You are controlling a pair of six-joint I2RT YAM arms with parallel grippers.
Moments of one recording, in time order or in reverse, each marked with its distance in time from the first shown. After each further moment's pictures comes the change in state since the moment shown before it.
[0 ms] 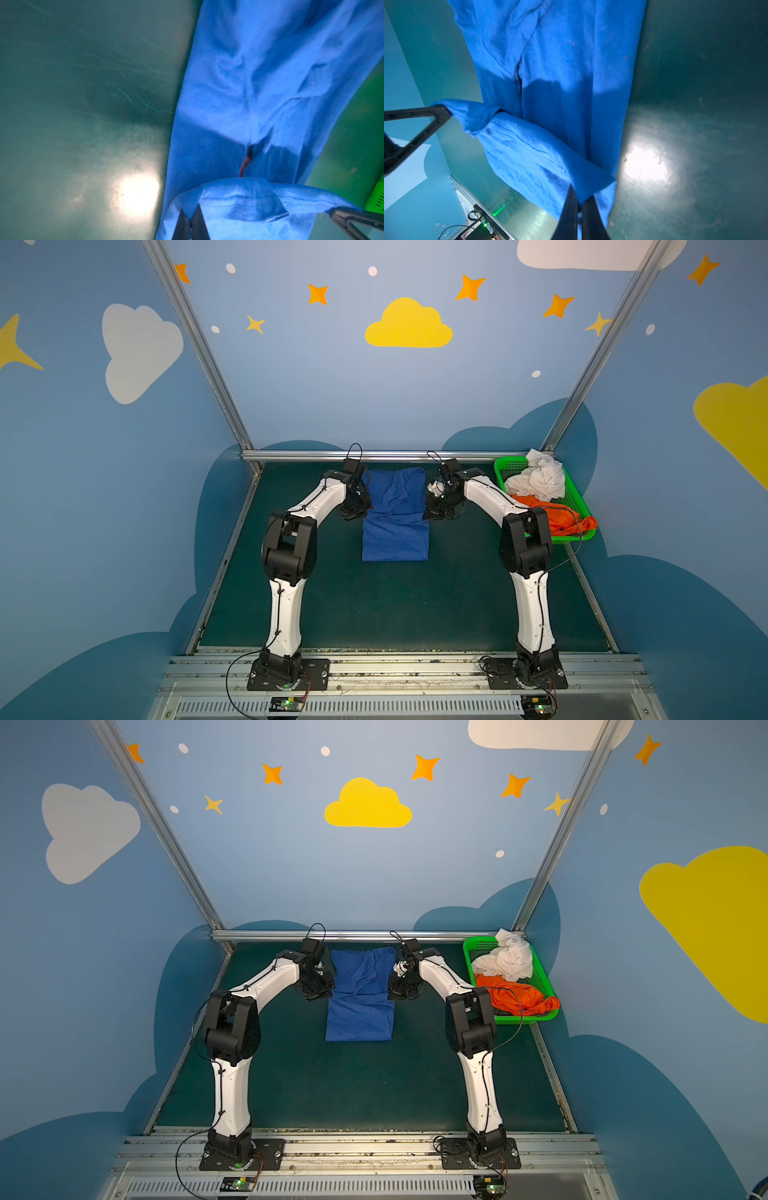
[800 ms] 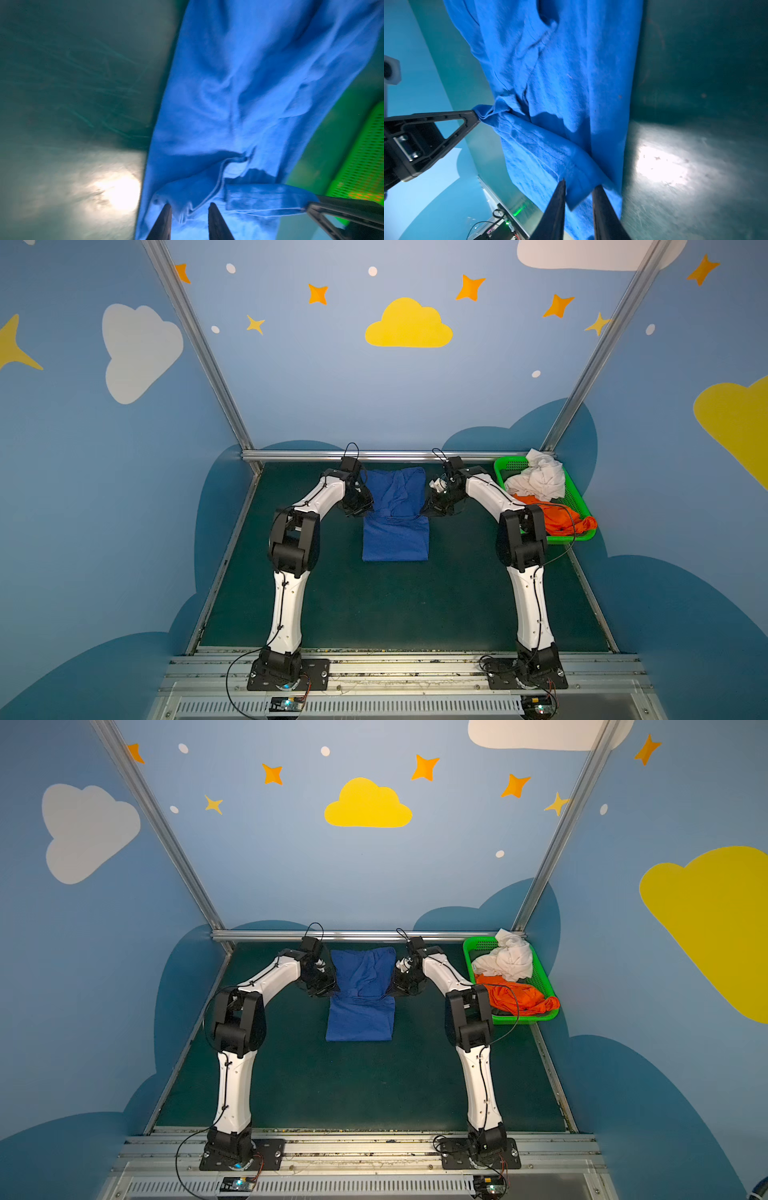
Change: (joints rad) left arm 0.037 0.103 0.100 0.041 0.160 -0.054; right arm -0.049 0.092 0.095 0.022 -0.124 0.051
